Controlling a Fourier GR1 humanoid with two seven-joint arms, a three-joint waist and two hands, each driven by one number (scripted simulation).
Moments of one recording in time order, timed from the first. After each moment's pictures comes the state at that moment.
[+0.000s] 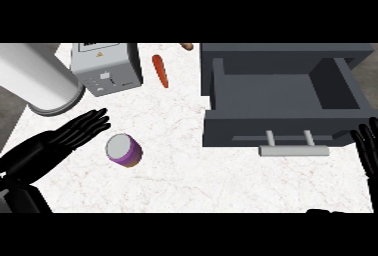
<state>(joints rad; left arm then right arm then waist) -0.08 0.34 0.07 -1.72 0.48 -0.77 0.18 0.24 -0.11 -0.15 -2.07 -0.09 0.09 0.07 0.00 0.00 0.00</state>
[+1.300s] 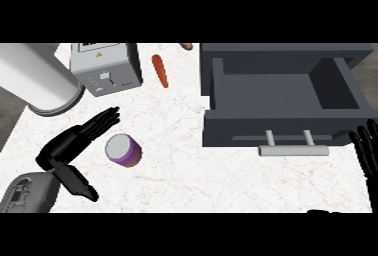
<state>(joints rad) -0.21 0.27 0.12 -1.21 -0.04 -0.77 -0.31 0.24 -0.07 -0.19 -2.04 -0.06 0.16 0.04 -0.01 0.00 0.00</state>
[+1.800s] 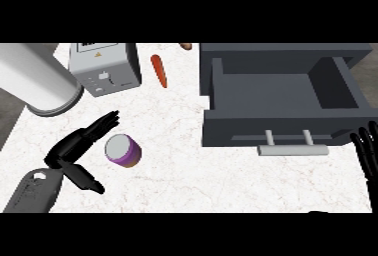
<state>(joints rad) -0.29 0.32 0.08 -0.92 -0.18 -0.66 -0.54 0.25 -0.06 -0.21 -2.04 -0.05 0.18 0.01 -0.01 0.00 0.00</state>
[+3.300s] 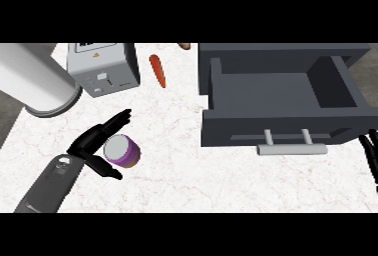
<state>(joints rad) -0.53 0.30 0.00 -0.41 -0.26 -0.50 -0.75 0.26 -0.04 -0.21 -2.13 -0.07 0.19 0.07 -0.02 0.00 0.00</state>
